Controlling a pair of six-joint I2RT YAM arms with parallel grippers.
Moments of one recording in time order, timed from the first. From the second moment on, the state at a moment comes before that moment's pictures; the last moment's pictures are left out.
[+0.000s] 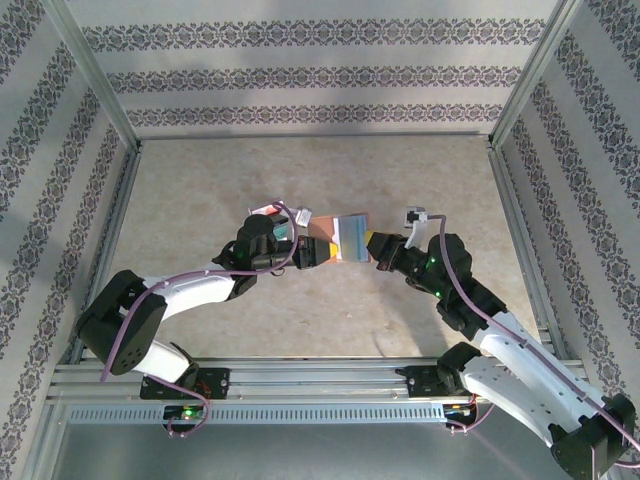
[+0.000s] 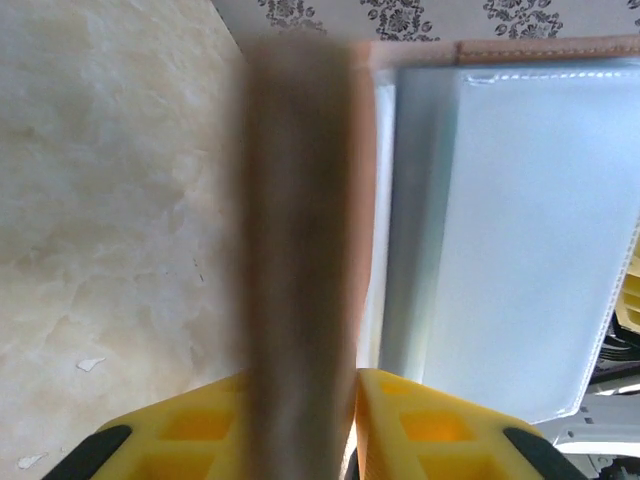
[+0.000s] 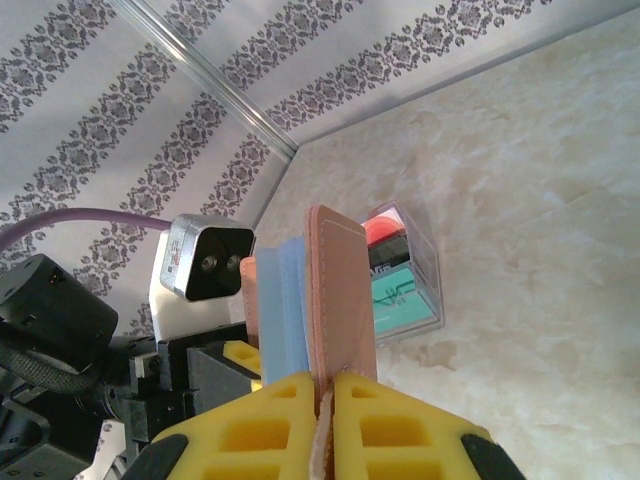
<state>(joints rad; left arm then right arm) -0.63 1.48 0.68 0.56 0.63 -0.78 0.58 0.74 0.58 -0.05 -0.19 0.73</state>
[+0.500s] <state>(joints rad) -0.64 1.51 0.69 0.56 0.63 -0.79 0.61 0.80 0.62 -0.06 -0.18 0.73</state>
